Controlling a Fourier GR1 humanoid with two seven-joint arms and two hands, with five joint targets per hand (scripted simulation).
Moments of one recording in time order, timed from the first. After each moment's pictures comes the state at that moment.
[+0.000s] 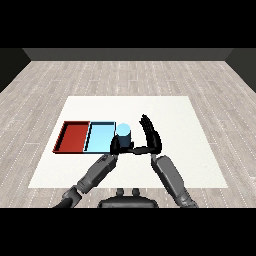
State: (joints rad) left arm -0.51 0.01 -0.58 -0.92 0.63 0.45 -0.63; right arm -0.31 -0.05 0.36 -1.58 -0.24 -0.31 -0.18
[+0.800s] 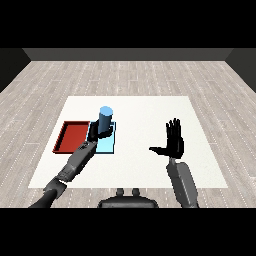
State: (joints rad) left arm -0.64 0.27 -0.45 -0.80 0.51 0.50 -0.42; right arm -0.12 -0.09 0.12 -1.66 -0.44 -0.20 -0.28
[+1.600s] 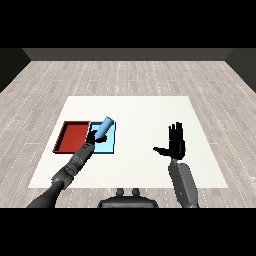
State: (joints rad) left arm -0.80 0.20 -0.52 -0.19 0.35 0.53 -0.04; right arm -0.10 -0.09 0.05 -1.56 -0.48 -0.14 -0.33
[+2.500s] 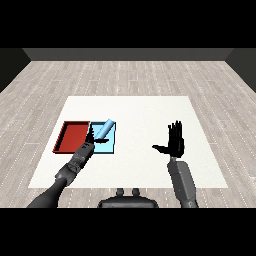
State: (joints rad) left arm -0.87 0.16 -0.40 -0.04 0.37 0.52 -0.05; right arm -0.14 -0.08 0.02 -1.49 -0.46 -0.12 -0.36
